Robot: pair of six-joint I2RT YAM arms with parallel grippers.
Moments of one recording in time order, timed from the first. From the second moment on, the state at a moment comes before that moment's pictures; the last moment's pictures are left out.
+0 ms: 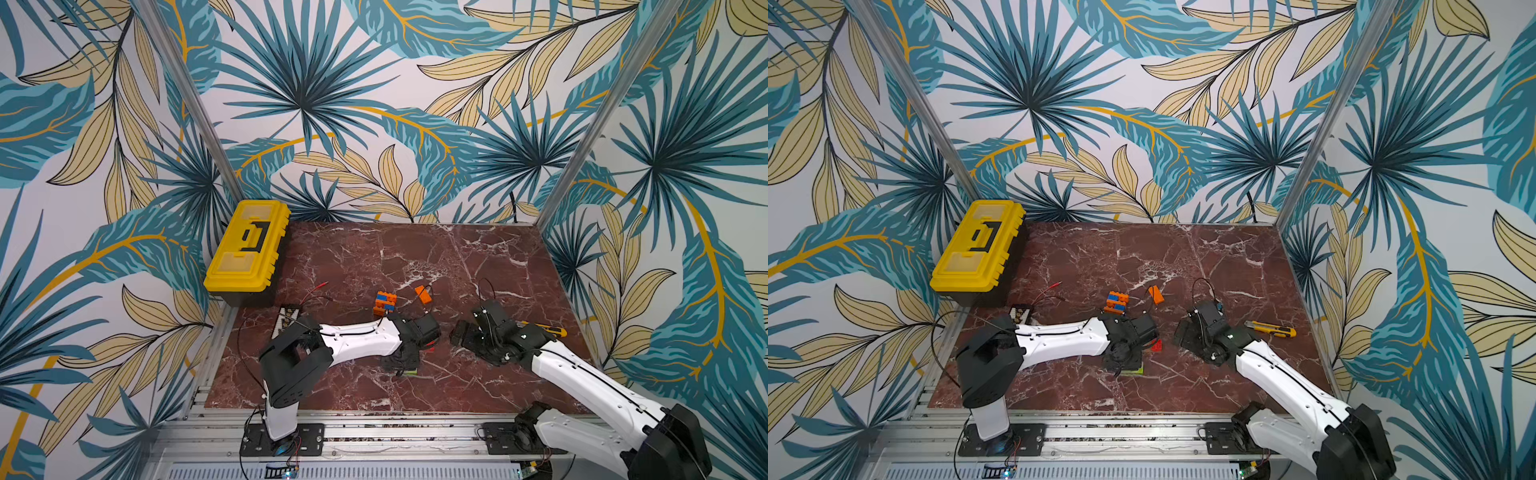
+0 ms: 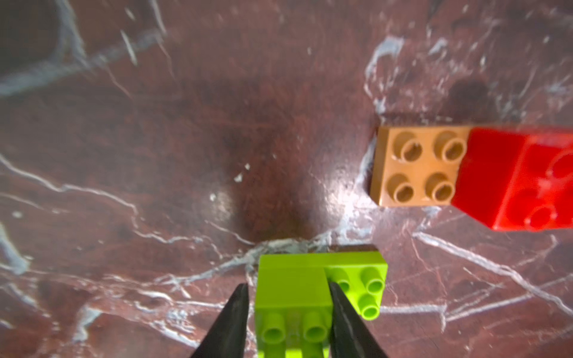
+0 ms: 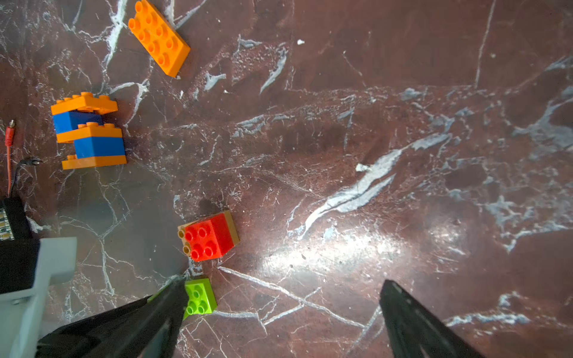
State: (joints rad) left arm -1.03 1.85 1.23 -0.85 -0.08 -1.06; right arm 0.52 1.06 0.70 -0.71 0.05 0.93
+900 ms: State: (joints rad) left arm -1.01 1.56 1.09 -0.75 -0.19 -0.99; right arm 0.52 1.29 0.86 -0.68 0.05 0.88
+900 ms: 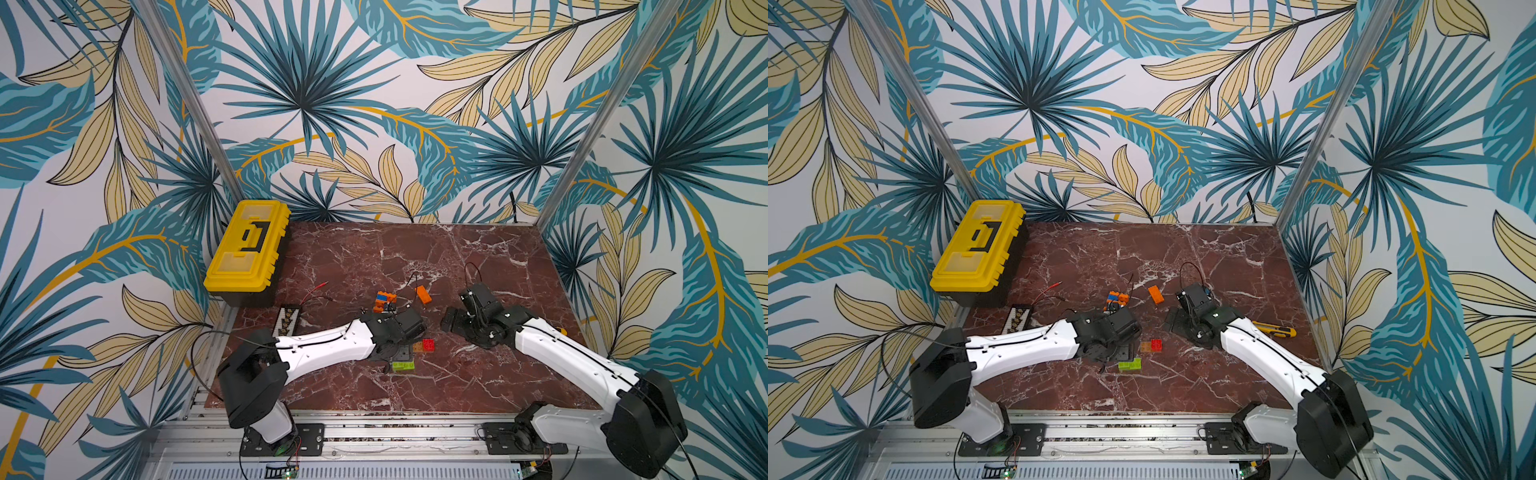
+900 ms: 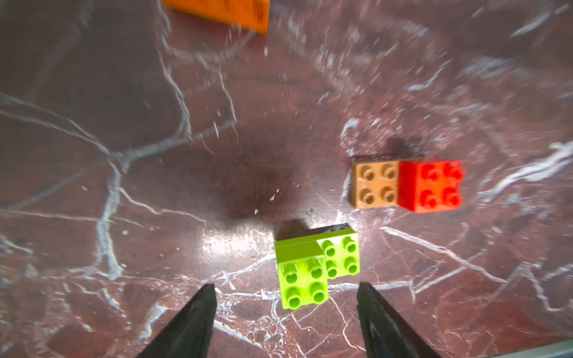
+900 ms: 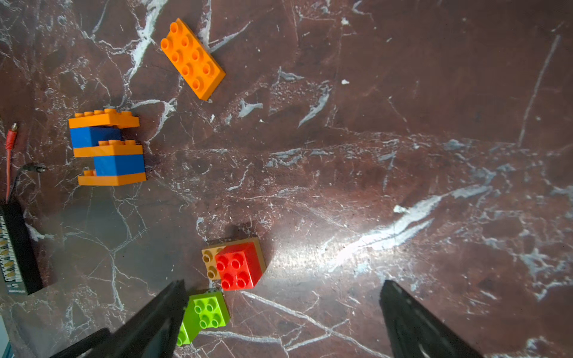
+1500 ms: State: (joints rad) left arm -0.80 1.21 0.89 -0.59 -0.34 -0.90; right arm 0.57 1.38 0.88 -0.59 0.27 0.91
